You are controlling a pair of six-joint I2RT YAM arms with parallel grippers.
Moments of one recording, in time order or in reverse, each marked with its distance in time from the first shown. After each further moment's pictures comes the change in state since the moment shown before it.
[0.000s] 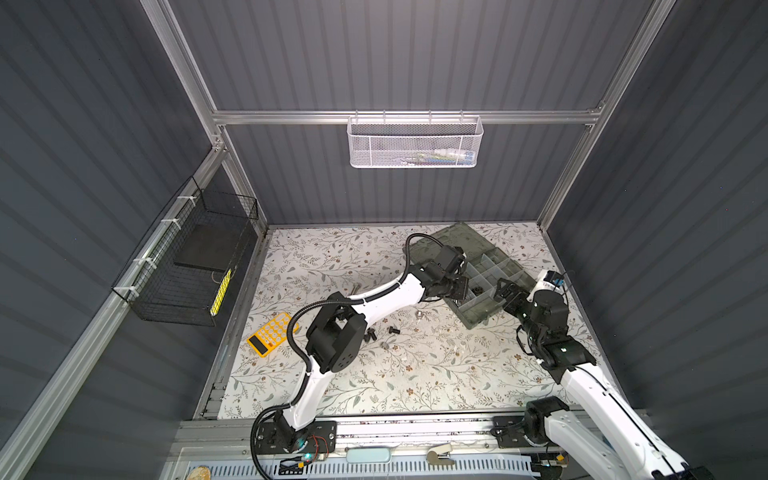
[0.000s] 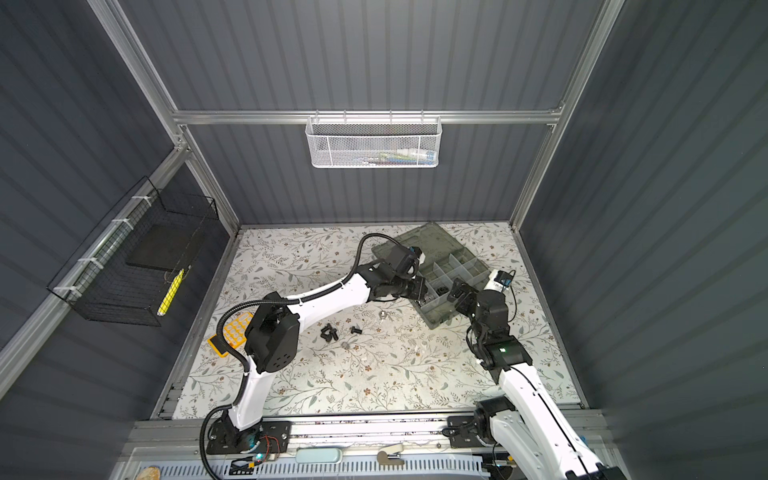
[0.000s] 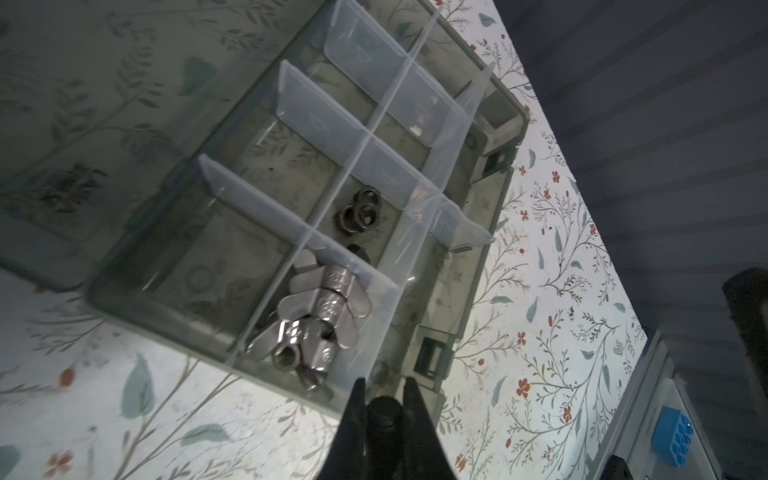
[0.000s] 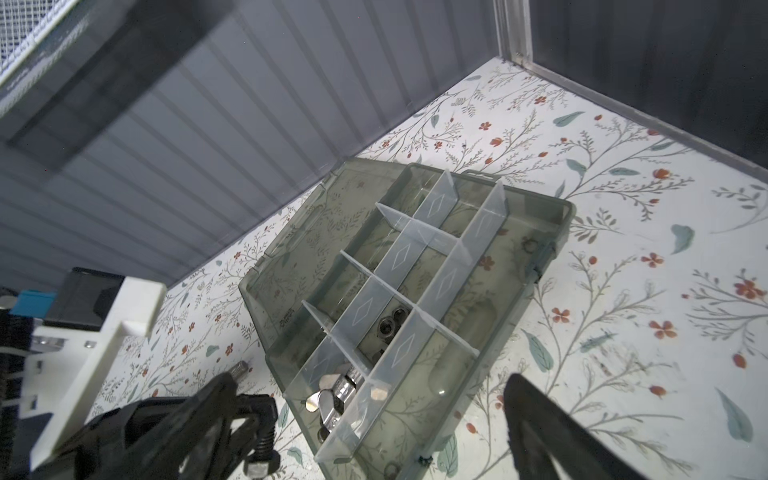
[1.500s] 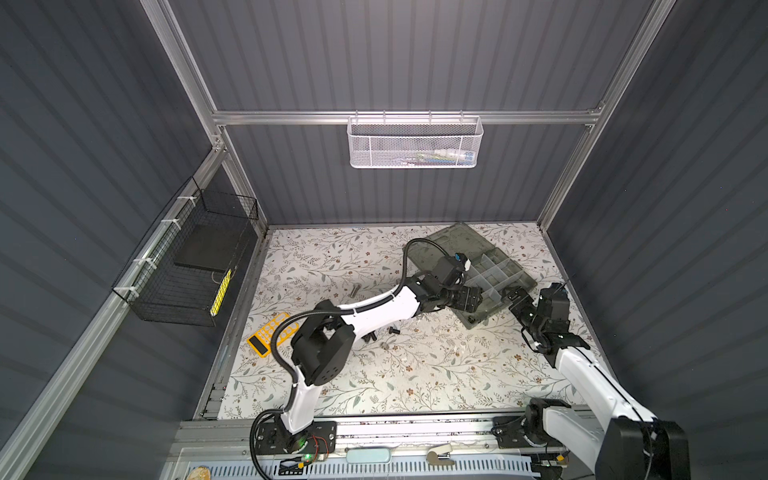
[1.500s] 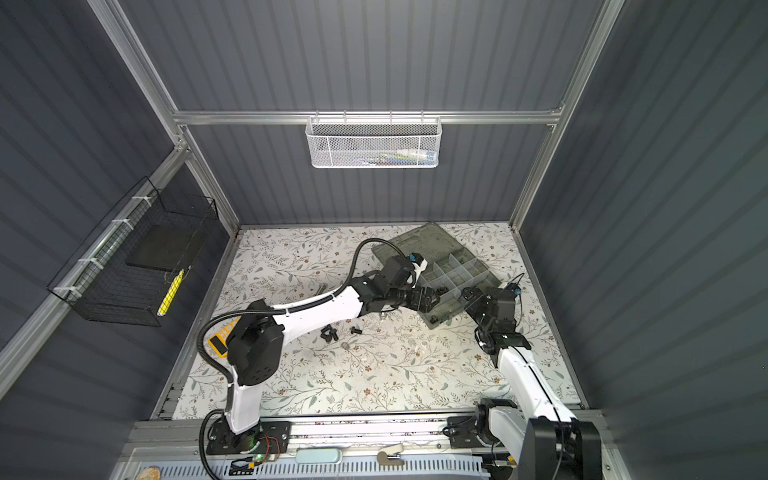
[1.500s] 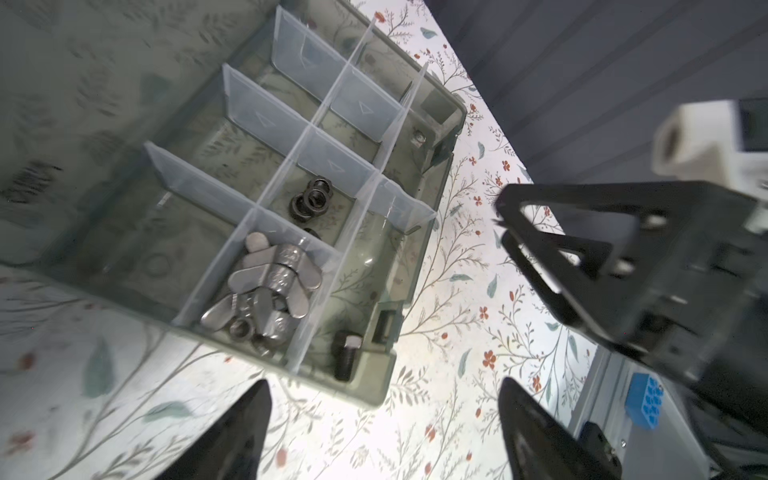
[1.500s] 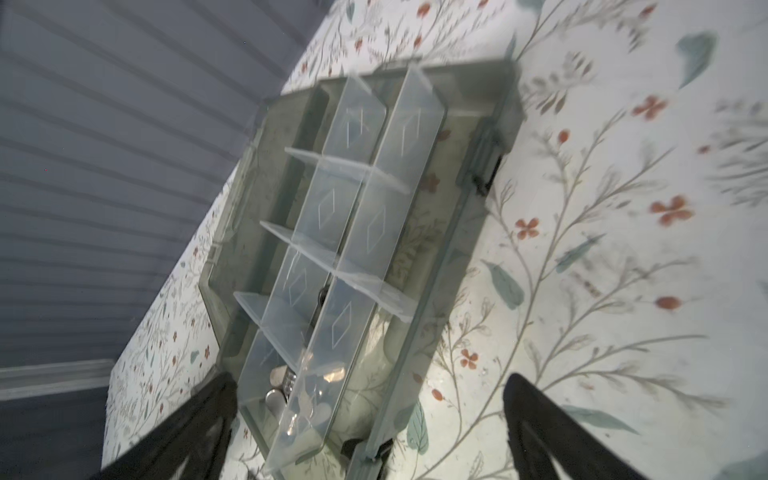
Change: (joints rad) left arm -0.038 -0.248 -0.285 0.138 -0.047 0.027; right arm -0.238 0.296 -0.043 0.068 -0.349 0.157
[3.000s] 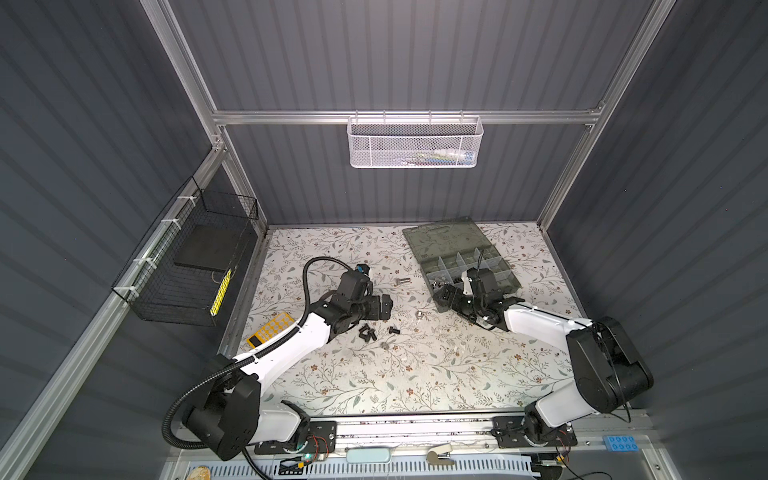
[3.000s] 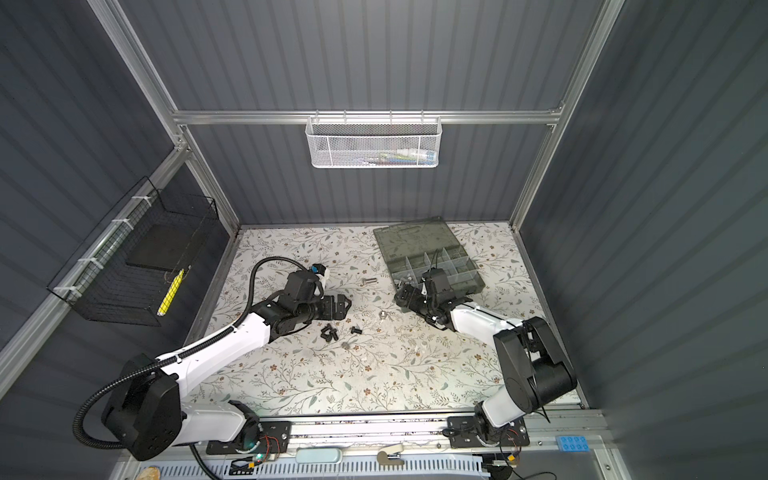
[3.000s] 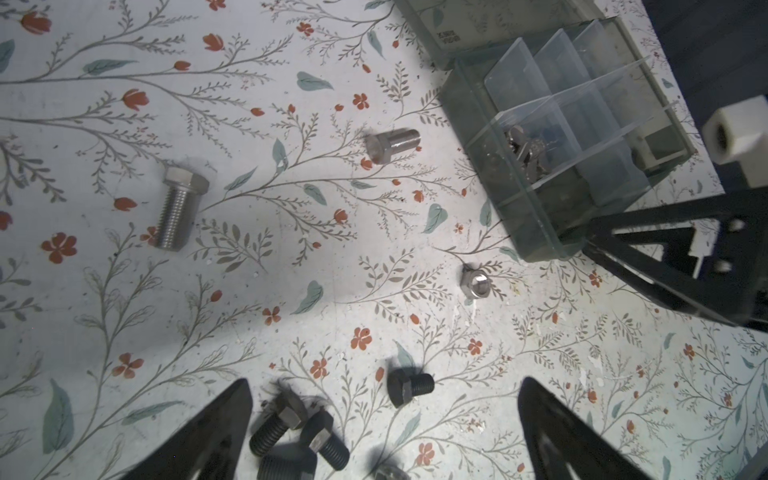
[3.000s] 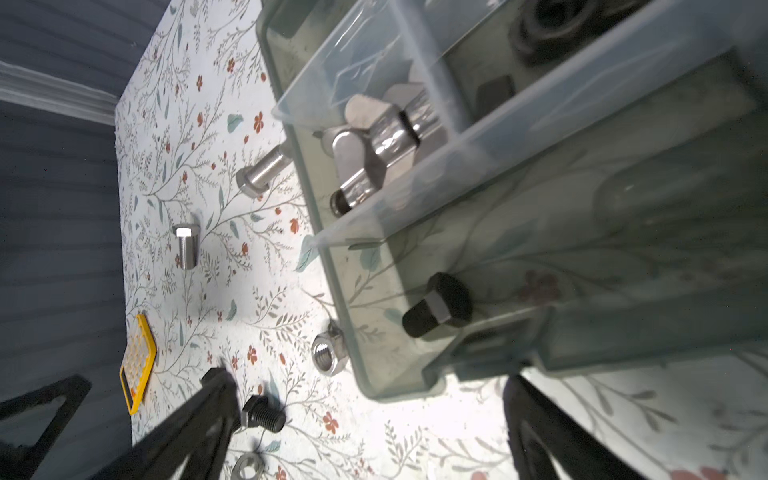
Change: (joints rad) left arm 0.399 -0.592 -0.723 -0.005 -0.079 0.068; right arm 0.488 0.465 0.324 -0.032 -0.101 -0.028
